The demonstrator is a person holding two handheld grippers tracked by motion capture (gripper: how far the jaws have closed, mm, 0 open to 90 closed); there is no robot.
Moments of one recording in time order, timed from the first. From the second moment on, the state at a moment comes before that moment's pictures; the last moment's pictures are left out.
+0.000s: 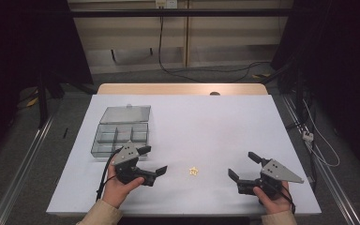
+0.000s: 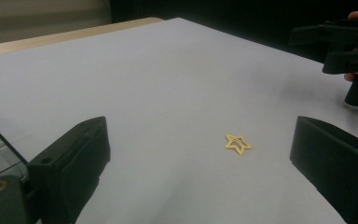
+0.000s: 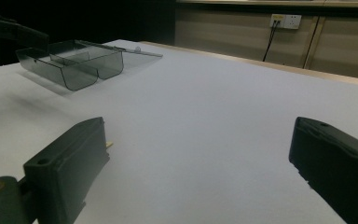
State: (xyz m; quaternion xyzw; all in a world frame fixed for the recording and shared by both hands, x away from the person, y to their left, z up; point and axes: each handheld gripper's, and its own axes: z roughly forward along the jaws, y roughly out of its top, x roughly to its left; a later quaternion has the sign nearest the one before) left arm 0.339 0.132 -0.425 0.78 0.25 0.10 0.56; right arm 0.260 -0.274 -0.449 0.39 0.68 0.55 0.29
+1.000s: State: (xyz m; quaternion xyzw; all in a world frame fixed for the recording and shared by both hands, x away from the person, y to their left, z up) left arm 0.343 0.081 -0.435 0.83 0.23 0.07 0.51; right arm 0.260 -0.274 -0.449 0.39 0.68 0.55 0.29
